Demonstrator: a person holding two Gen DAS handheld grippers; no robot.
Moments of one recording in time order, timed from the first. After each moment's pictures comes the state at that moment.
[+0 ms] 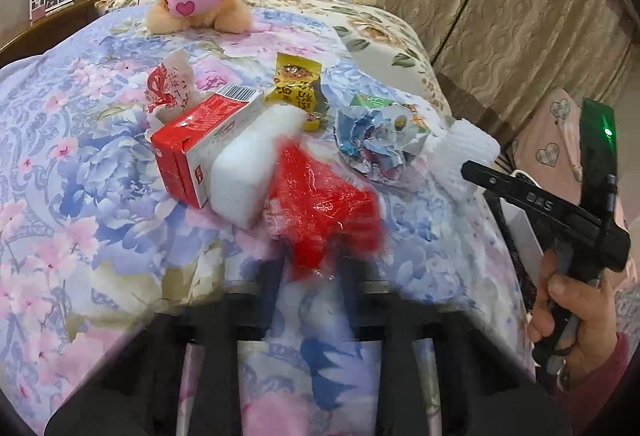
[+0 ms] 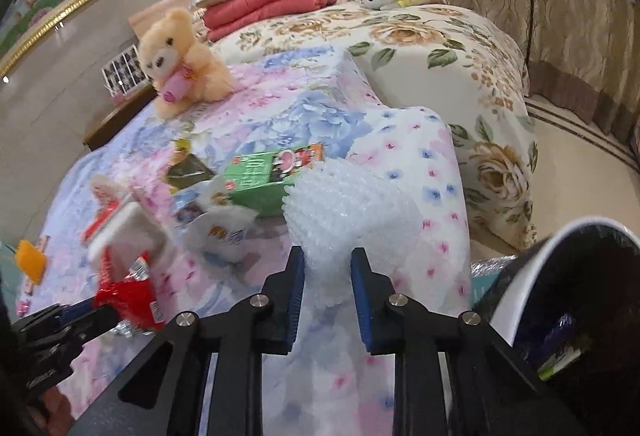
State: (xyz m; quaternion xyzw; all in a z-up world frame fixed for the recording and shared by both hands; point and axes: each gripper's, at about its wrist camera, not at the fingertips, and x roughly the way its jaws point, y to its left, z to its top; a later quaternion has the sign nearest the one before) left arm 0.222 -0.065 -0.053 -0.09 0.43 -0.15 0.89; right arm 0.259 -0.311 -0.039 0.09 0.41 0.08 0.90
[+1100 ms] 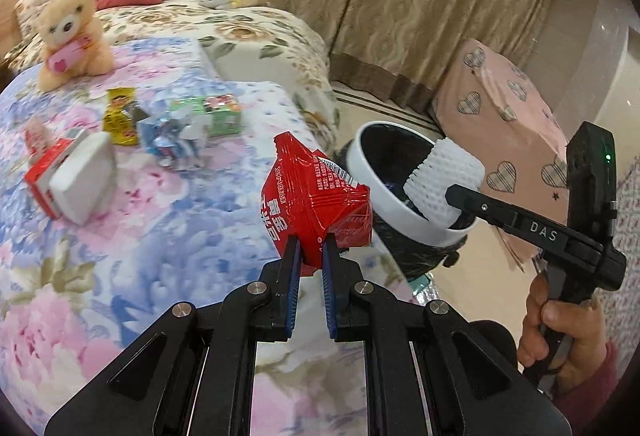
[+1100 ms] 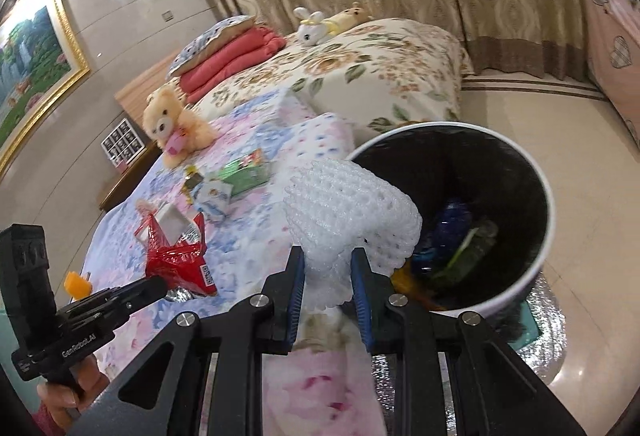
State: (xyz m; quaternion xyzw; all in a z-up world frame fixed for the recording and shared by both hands) left arm 0.149 -0.182 -0.009 -0.02 0.39 -0.30 0.87; right arm 0.112 -0.417 -0.011 0.20 0.36 0.02 0.91
